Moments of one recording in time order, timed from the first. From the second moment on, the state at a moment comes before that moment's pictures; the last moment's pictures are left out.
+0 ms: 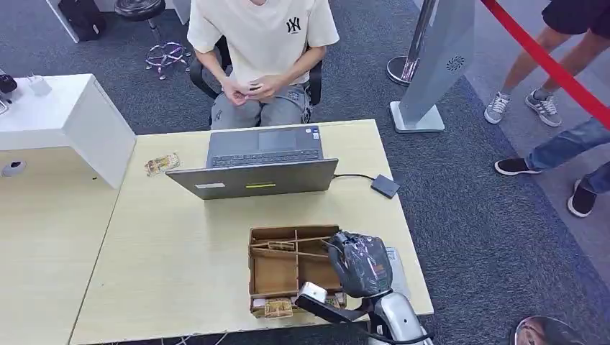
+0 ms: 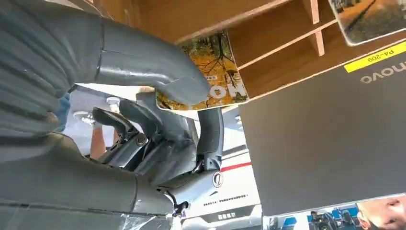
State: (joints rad) left arm -0.08 -0.15 -0.75 -0.18 0.46 0.26 0.19; right arm 0.02 0.05 0.36 -1.37 1.25 -0.69 -0.20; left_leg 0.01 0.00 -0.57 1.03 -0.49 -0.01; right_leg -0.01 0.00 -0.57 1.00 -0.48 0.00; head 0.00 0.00
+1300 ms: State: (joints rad) left arm -0.08 -0.15 -0.75 -0.17 0.50 0.27 0.17; right arm 0.11 0.02 0.30 -1.90 0.49 -0.48 -0.46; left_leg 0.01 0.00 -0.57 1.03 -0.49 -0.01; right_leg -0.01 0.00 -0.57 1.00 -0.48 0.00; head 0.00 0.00
